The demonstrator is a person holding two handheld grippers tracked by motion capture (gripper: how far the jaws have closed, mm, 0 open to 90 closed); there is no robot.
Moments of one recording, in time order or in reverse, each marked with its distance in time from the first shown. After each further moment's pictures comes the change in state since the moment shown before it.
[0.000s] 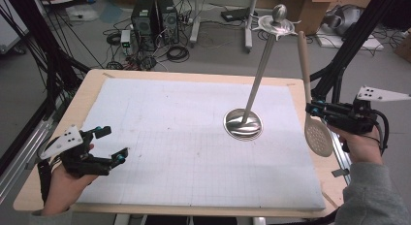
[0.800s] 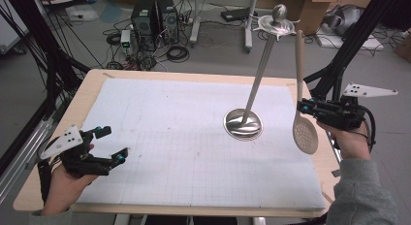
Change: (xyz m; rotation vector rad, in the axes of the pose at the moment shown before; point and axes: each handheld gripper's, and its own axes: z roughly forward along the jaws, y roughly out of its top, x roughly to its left) left arm 0.000 0.000 0.000 0.001 -0.004 -0.002; right arm 0.003 0.004 0.021 0.034 -0.019 0.018
